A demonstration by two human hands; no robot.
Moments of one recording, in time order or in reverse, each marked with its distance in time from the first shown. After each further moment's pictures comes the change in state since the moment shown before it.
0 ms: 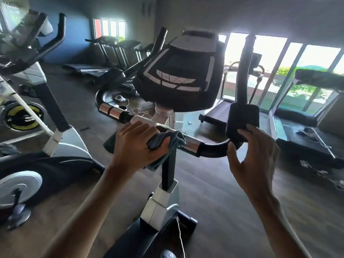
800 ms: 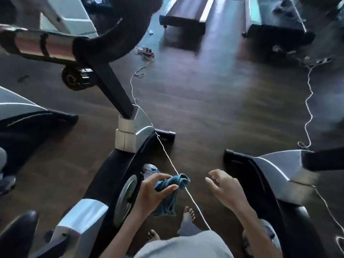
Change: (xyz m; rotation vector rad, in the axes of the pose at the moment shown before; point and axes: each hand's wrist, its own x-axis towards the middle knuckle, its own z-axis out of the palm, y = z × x) left_hand -0.283 0.226 0.076 -0.716 -0.920 -0.928; right_hand -0.315 0.149 -0.077 -0.054 -1.065 0.775
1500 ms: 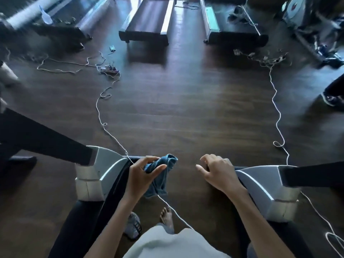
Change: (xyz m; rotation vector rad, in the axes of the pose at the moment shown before) left_hand 0.243 0.049 0.067 -0.056 0.002 0.140; right_hand 0.182 0.040 -0.109 -0.242 0.108 0.016
